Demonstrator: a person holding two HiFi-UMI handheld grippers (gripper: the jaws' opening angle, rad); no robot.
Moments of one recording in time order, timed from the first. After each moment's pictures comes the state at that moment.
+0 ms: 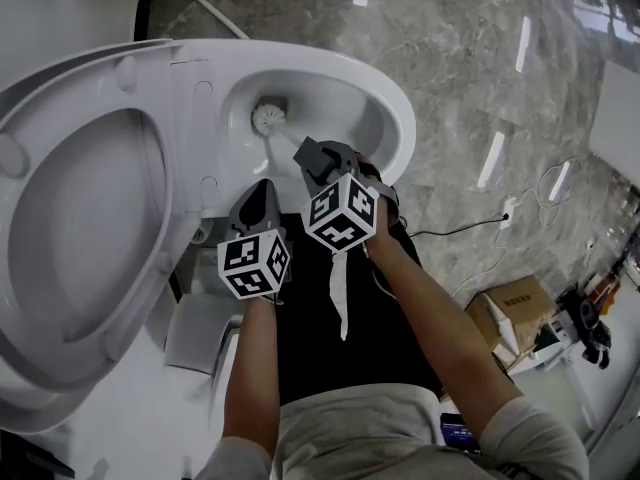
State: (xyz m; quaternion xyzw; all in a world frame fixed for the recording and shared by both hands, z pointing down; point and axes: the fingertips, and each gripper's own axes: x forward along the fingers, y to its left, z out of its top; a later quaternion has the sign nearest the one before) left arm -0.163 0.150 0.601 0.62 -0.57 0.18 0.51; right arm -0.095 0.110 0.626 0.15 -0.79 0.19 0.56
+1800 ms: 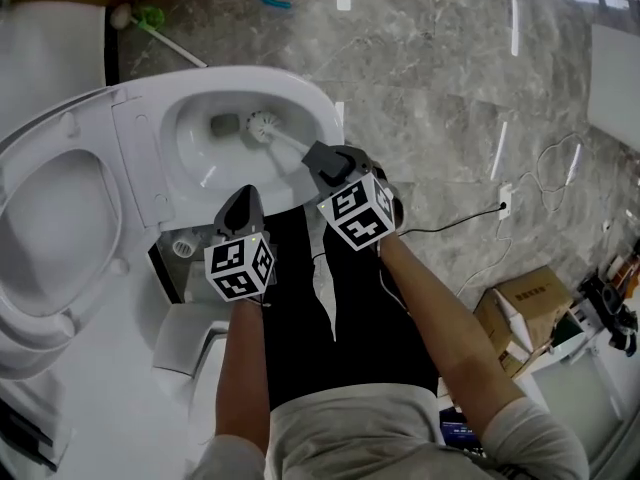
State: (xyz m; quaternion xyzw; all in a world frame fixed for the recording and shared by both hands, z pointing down) left arm -0.040 0.131 0.571 0.65 -0.56 0.24 0.46; right arm 0.083 0.090 0.592 0.23 -0.80 0.28 0.48
